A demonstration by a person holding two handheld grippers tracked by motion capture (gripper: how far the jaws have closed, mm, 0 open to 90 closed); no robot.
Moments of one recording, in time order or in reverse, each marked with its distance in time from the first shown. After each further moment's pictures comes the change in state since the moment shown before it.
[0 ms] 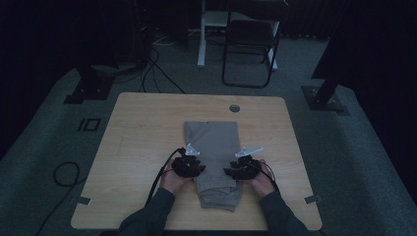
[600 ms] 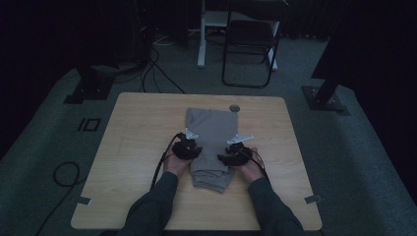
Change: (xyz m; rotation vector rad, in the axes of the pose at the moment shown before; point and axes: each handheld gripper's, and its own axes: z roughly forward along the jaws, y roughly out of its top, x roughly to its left) left arm 0.046 0.031 0.025 -0.049 0.162 -0.061; right arm -0.018 0.037 0.035 -0.039 -0.086 0.014
